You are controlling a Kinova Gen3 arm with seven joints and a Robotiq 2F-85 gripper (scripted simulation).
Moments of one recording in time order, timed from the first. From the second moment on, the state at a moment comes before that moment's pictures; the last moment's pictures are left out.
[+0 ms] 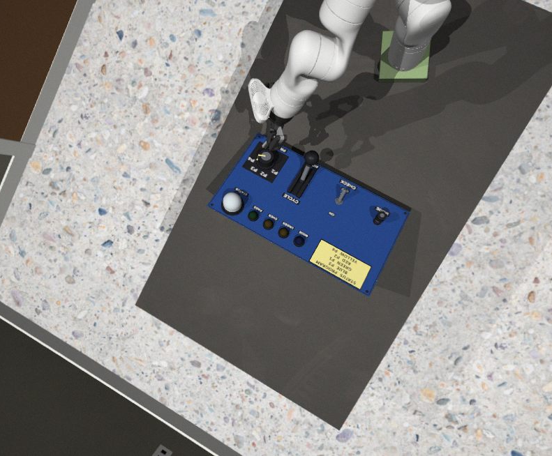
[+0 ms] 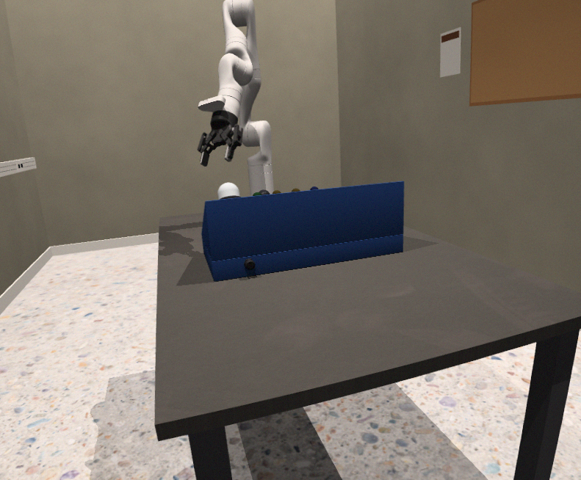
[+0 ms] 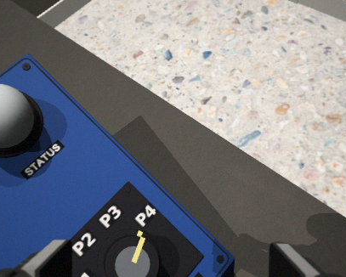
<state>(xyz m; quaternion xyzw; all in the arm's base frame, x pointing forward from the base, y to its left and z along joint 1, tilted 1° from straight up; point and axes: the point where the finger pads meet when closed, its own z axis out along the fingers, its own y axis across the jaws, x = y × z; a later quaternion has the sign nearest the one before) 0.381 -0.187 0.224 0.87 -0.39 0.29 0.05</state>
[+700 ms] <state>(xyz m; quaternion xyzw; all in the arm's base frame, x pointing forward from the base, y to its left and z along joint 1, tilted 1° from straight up) 0.366 -0.188 0.253 0.87 -0.39 0.29 0.05</state>
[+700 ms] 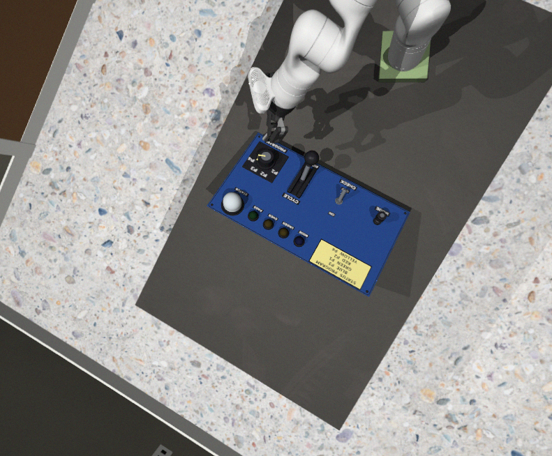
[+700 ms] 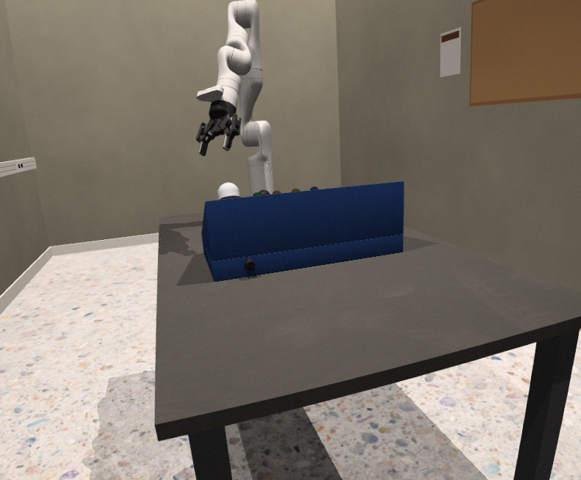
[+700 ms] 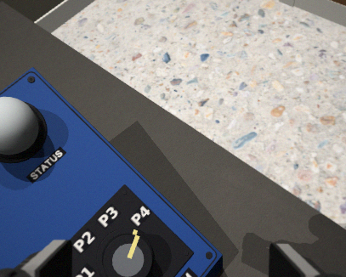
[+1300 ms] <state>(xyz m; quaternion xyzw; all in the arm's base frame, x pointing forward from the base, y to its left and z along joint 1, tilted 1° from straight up) 0.354 -0.188 0.275 0.88 -0.39 0.28 0.05</state>
